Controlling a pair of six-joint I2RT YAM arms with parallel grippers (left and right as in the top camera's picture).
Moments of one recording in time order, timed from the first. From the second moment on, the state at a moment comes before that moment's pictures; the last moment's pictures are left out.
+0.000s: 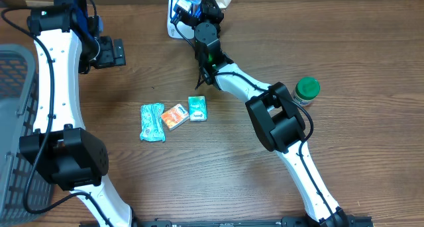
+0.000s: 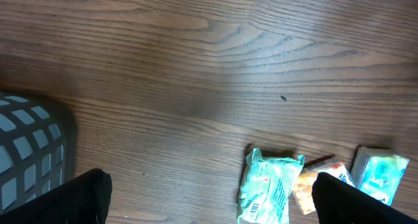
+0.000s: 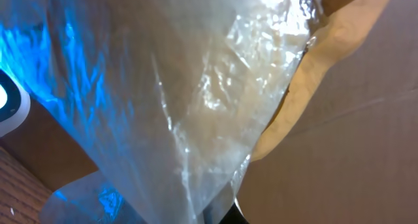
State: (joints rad) left arm 0.14 2.00 2.05 -1.39 -0.01 -0.07; right arm 0.57 2.63 2.02 0.74 0.66 -1.24
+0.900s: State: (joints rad) left arm 0.14 2.00 2.05 -1.39 -0.01 -0.07; right arm 0.69 1.96 2.05 -0.51 0.76 -0.41
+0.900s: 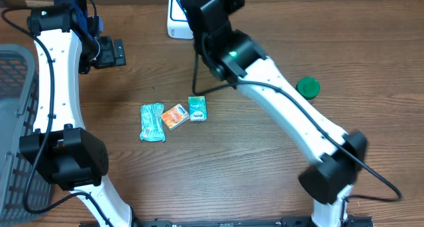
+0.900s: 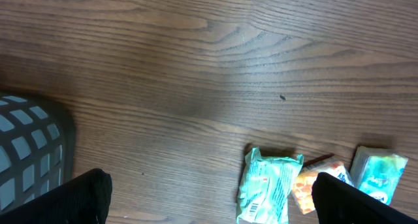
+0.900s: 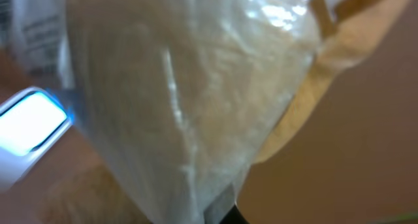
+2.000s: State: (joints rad) left arm 0.14 2.00 2.05 -1.39 -0.01 -0.07; right arm -0.30 1.75 1.38 -1.11 -0.02 0.38
